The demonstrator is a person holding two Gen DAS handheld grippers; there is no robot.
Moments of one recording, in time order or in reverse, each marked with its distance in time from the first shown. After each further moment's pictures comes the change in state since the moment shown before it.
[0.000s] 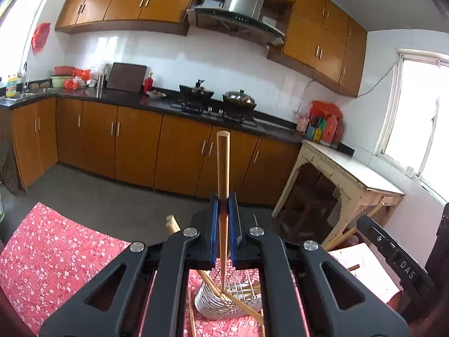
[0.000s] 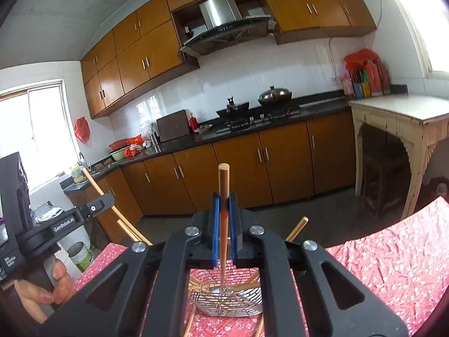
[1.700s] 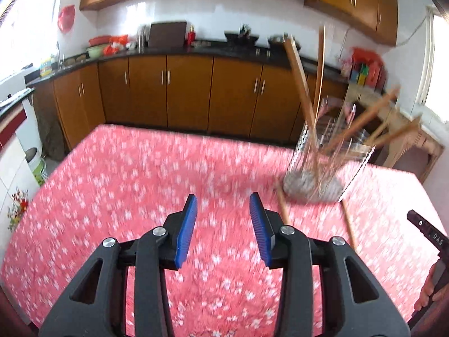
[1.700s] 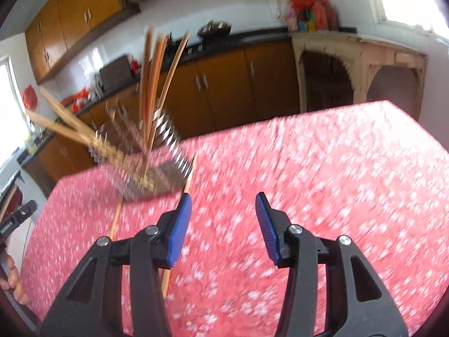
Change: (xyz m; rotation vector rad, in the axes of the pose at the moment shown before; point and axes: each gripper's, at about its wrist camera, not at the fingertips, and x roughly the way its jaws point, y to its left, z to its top) left arm -0.039 0.068 -0.149 0.053 0.255 0.266; right arm -0.041 -0.063 -0.173 0.086 0.322 -0.269
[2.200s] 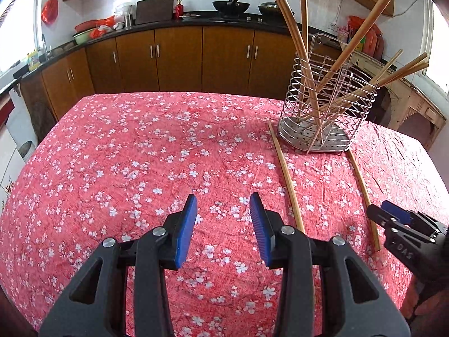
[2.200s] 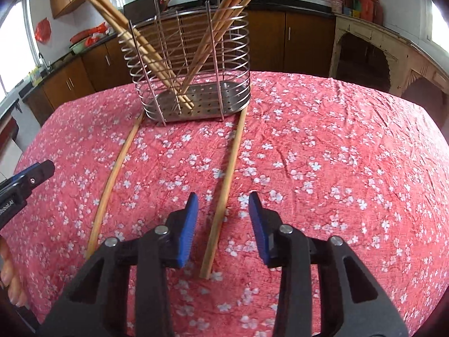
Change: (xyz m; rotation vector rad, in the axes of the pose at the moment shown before) left arm 0.028 -0.021 -0.043 0.053 0.123 -0.010; right arm 0.061 0.080 -0.051 -0.216 0.200 -0.017
